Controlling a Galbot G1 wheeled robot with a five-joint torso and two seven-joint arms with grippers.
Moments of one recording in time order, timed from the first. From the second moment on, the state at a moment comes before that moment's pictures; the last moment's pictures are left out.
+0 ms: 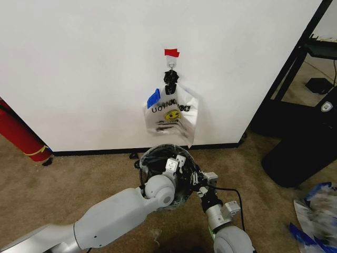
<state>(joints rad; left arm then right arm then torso) 0.54 -1.12 0.58 -1.70 -1.00 0.47 -0.64 -1.46 1.28 0.17 2.03 0.36 0.07 0.12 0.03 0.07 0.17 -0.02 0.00</state>
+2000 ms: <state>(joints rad) 1.02 -0.88 0.03 -2.25 -0.82 0.11 -0.30 -1.40 1.36 0.30 2.04 0.93 -0.13 0.37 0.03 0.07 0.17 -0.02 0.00</state>
